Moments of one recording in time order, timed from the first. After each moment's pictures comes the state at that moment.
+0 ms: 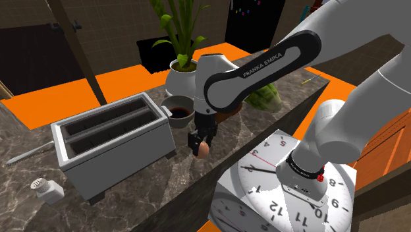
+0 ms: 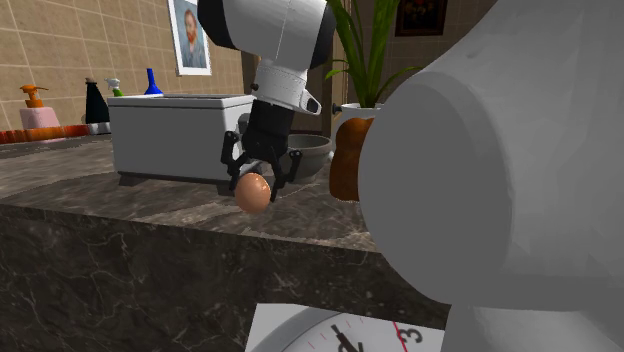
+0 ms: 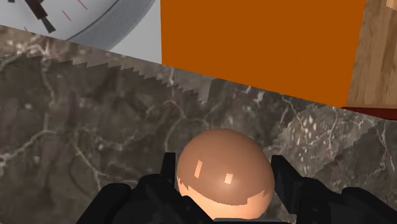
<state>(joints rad) 0.21 -0.20 0.31 -2.56 0.52 2.27 0.19</state>
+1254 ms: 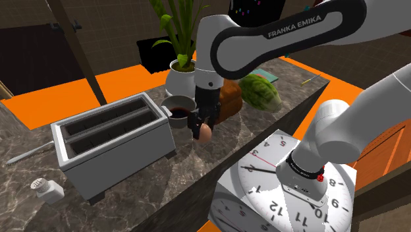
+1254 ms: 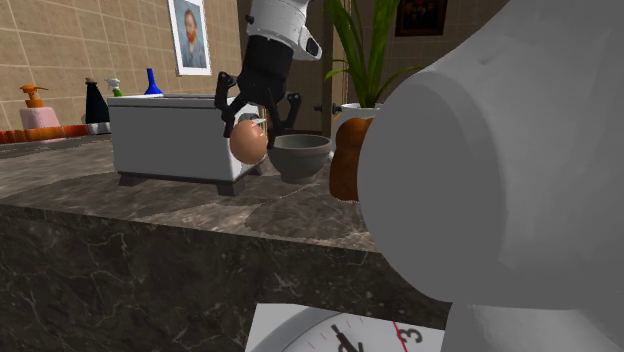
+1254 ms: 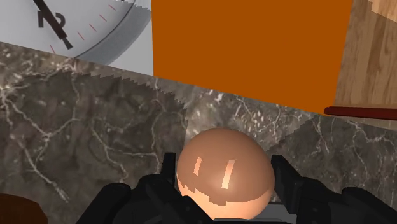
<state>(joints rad) 0.19 -0.35 0.28 -2.43 0.46 2.00 0.27</state>
